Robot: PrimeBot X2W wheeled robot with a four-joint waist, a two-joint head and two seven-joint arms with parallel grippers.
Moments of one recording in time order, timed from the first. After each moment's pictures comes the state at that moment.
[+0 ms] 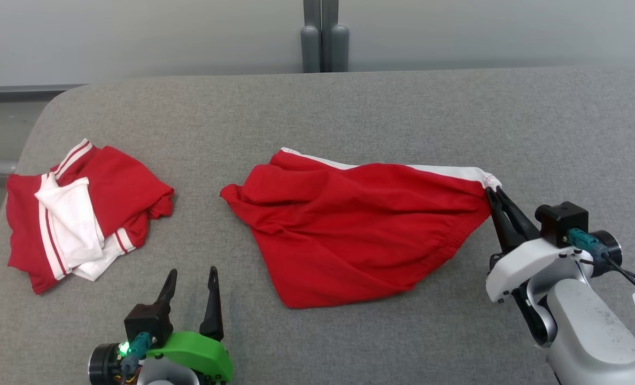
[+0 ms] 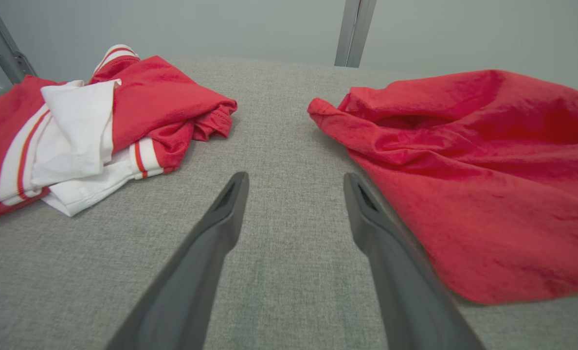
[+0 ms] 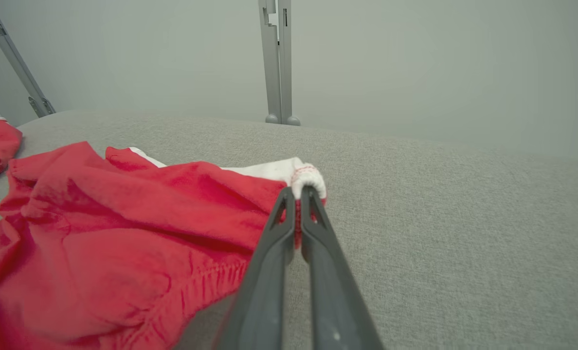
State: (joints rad) left arm -0.11 0.05 -0.19 0.44 -0.25 0.03 -0.26; right arm -0.38 -0.22 0.22 0.56 0.26 0.13 -0.26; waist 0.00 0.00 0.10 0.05
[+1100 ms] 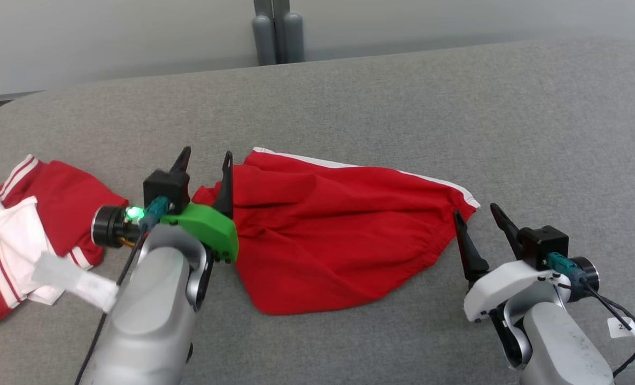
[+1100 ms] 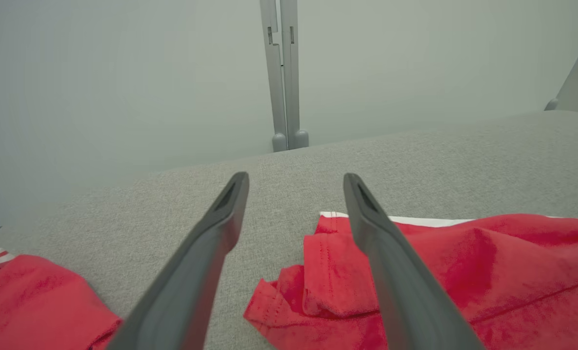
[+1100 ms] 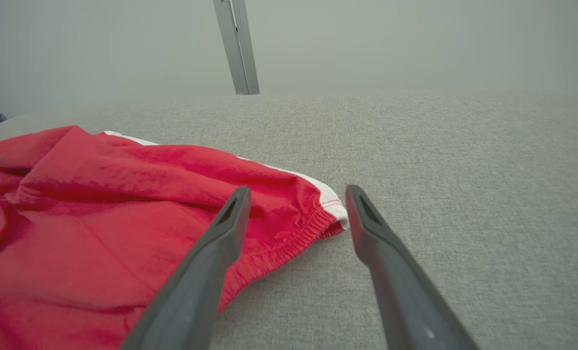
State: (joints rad) left arm -0.59 0.05 -0.27 0.75 -0.21 -0.02 -0.26; right arm -0.30 -0.09 0.11 0.53 0.17 0.13 -0.26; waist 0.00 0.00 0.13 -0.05
